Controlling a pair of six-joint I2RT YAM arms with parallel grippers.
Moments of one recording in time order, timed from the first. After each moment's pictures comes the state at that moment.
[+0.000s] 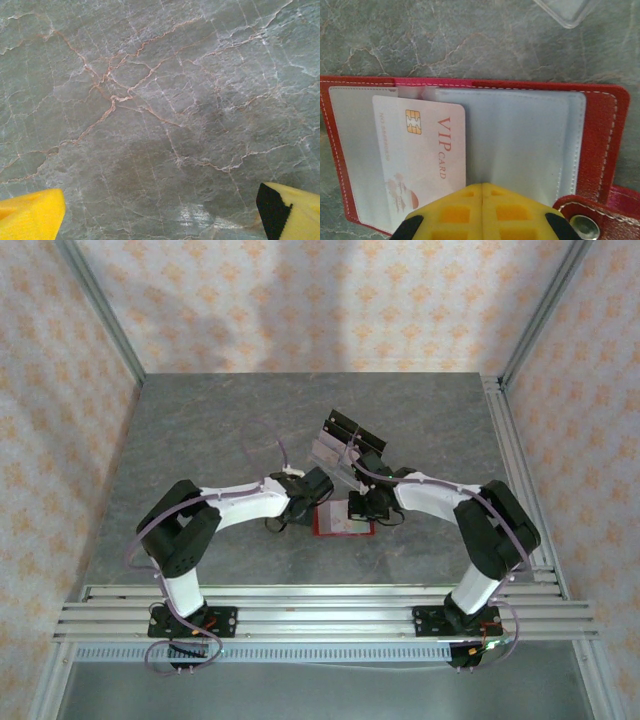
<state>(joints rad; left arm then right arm) -0.75 1.79 1.09 -0.74 -0.47 -0.69 0.61 1.67 0.93 -0.49 -0.21 0.61</state>
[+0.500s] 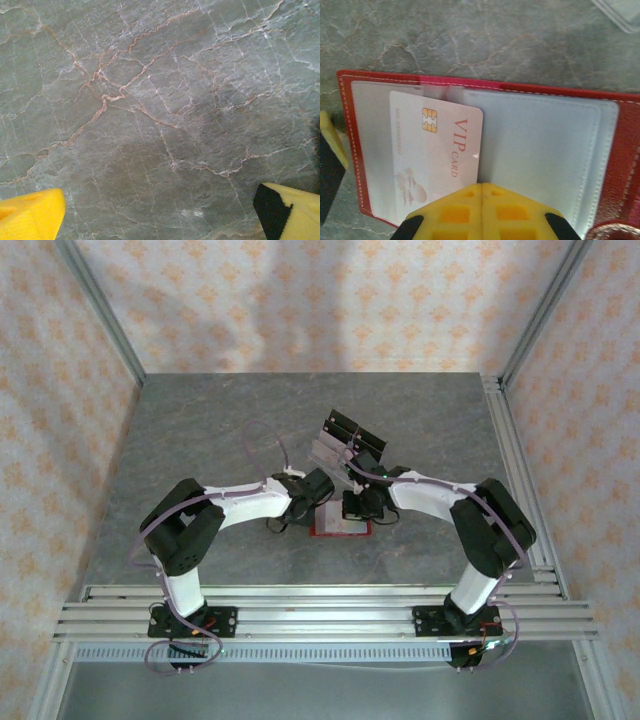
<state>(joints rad) -0.75 1.80 1.09 -0.73 -0.46 -0.69 0.65 1.70 0.97 -0.49 -0.22 0.62</state>
